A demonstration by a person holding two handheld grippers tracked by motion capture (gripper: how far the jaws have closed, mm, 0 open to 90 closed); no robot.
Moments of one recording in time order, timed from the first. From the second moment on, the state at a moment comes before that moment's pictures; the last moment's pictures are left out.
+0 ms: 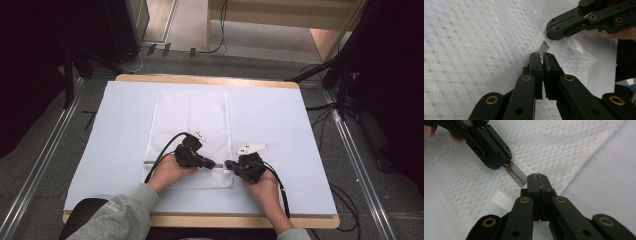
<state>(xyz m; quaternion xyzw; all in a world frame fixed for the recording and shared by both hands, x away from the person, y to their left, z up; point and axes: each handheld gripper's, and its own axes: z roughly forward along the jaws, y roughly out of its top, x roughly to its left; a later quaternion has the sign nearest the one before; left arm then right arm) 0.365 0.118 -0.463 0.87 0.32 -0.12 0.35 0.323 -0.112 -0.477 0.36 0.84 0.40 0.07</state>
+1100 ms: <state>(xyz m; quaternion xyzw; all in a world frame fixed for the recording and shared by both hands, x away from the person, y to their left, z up) 0.362 0.176 -0.449 0.87 0.34 -0.12 0.34 0.324 -0.114 -0.477 0.36 0.84 0.40 0.07</state>
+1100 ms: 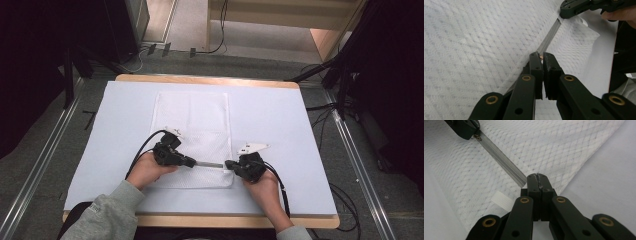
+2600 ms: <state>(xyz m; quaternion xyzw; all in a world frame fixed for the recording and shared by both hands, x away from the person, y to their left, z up) 0.351 0.273 -0.441 0.84 0.41 -0.10 0.33 0.326 -0.115 -0.477 0.36 0.84 0.40 0.06</state>
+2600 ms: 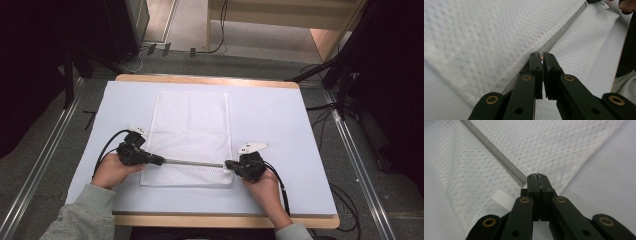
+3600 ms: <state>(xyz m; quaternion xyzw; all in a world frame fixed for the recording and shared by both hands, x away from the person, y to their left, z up) 0.336 0.321 -0.441 0.82 0.46 -0.07 0.33 0.328 -0.113 -0.476 0.36 0.84 0.39 0.05</state>
